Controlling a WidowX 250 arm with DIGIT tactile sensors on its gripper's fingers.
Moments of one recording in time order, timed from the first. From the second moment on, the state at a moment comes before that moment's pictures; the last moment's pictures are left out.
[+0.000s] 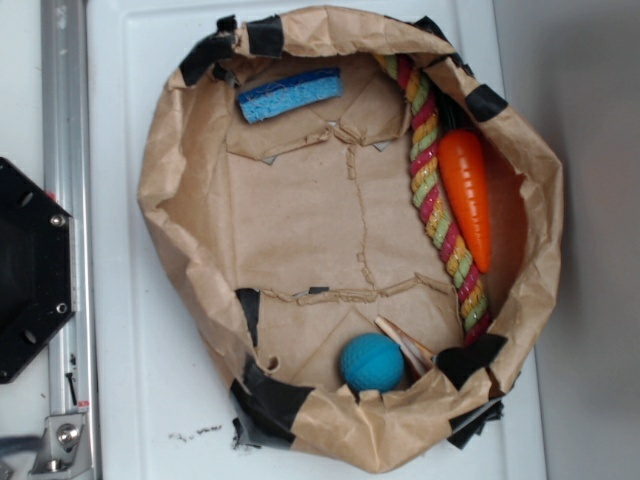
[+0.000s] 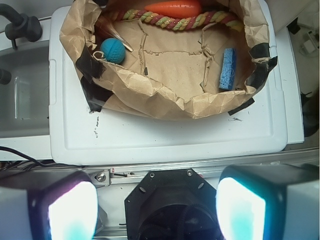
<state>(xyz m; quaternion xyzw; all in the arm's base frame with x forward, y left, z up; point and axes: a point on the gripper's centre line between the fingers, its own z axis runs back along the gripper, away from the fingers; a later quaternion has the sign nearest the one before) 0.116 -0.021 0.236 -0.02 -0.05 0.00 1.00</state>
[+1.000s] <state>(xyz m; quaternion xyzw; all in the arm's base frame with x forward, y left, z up) 0.123 -0.013 0.216 0.02 -0.01 -0.03 1.00</state>
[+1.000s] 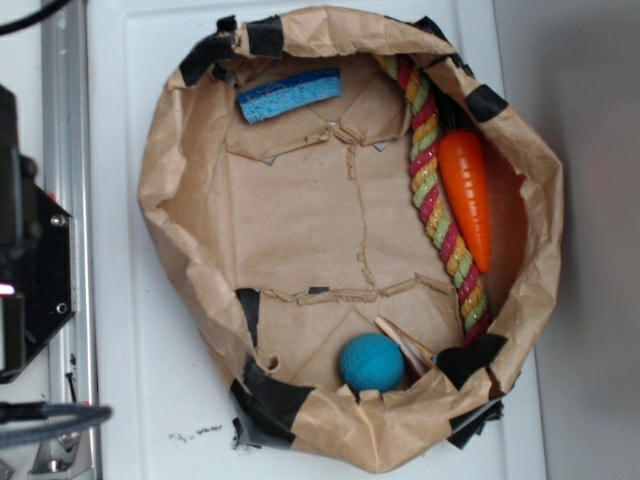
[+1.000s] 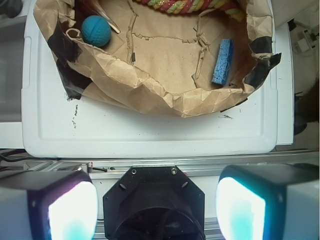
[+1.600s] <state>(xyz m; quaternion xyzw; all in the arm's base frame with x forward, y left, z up) 0.173 -0.016 0.200 -0.04 0.02 0.08 1.00</state>
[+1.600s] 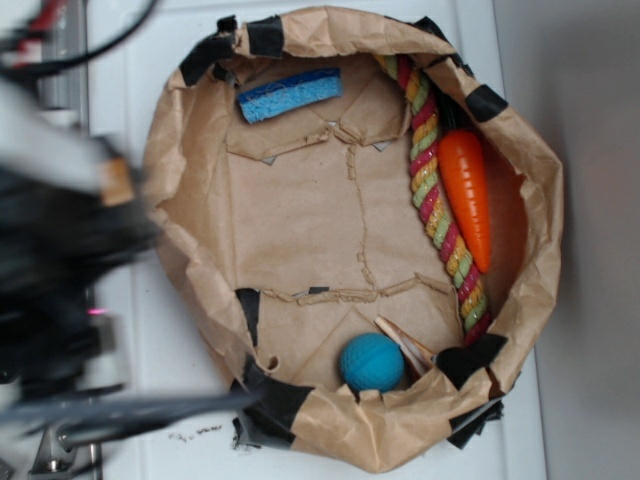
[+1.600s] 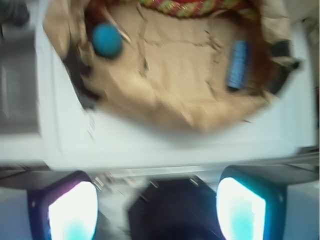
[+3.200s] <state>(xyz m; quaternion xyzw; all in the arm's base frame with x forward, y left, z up) 0.286 -0.096 0.044 -0.18 0.19 0.43 0.86</state>
